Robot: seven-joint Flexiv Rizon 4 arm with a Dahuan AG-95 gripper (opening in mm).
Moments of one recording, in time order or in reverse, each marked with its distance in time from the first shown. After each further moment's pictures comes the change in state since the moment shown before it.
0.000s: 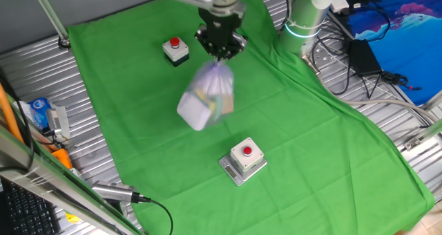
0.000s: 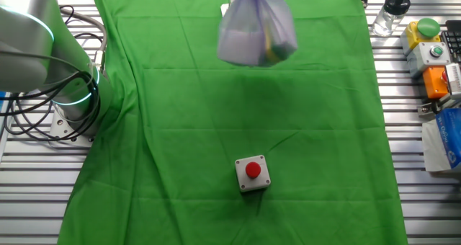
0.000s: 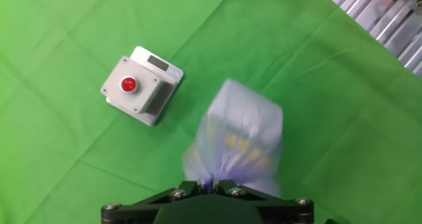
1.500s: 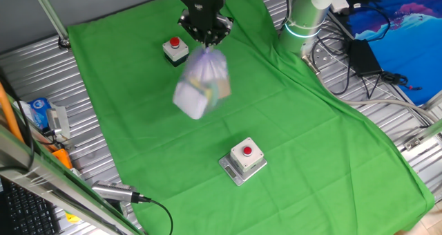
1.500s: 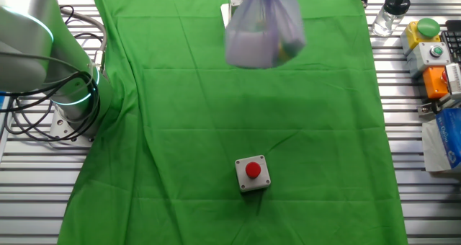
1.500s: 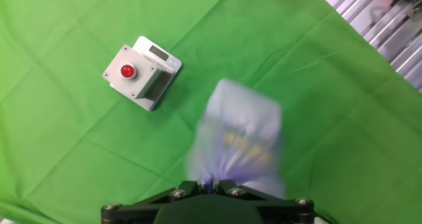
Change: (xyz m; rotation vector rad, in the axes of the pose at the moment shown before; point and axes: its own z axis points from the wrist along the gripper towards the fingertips) arm 0.008 -0.023 -0.035 -0.045 0.026 -0.047
